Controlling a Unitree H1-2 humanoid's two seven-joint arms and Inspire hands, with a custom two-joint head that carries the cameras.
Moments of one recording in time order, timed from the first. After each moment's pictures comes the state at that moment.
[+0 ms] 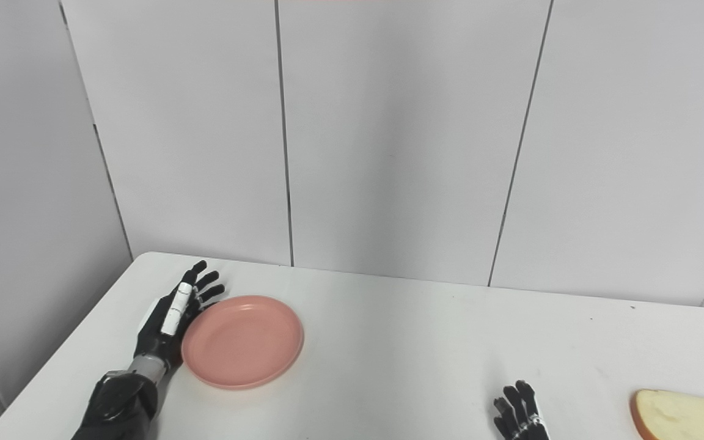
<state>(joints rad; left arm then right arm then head) -0.65 0.24 0.18 0.96 -0.24 -0.34 -0.20 0.12 -0.05 0.00 -0.12 0.25 -0.19 0.18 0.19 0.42</state>
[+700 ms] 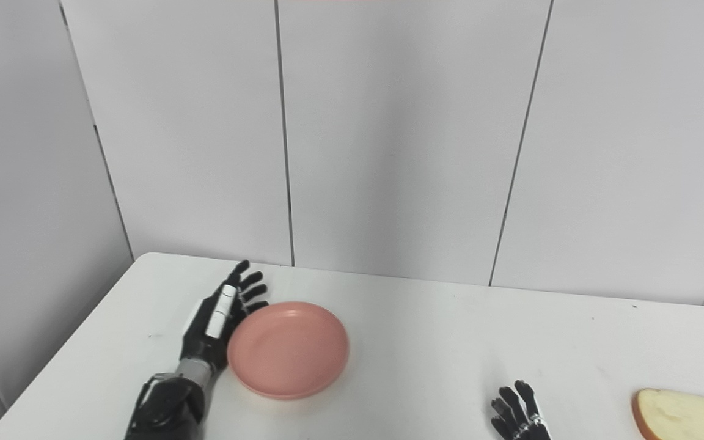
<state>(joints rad) -0.62 0.10 0.13 0.84 -0.17 -0.31 -0.11 0.12 -0.05 0.01 -0.12 0.24 -0.20 0.16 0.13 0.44</state>
